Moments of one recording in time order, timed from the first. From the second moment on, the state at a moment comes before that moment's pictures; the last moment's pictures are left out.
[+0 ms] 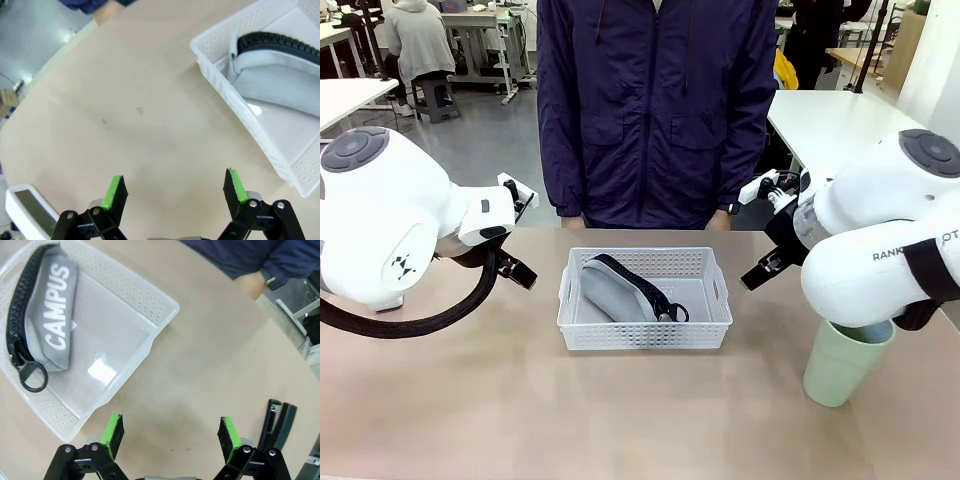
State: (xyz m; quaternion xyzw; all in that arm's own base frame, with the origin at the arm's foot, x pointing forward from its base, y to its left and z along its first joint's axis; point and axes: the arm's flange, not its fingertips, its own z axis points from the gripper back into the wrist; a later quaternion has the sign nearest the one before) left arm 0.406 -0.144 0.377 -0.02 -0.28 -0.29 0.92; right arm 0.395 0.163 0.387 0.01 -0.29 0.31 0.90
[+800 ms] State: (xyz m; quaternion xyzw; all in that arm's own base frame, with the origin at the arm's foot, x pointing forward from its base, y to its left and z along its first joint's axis) left arm 0.292 0.052 0.564 -0.27 -0.38 -0.31 0.83; right arm 0.286 -0.103 0.515 0.33 -0.31 0.21 0.87
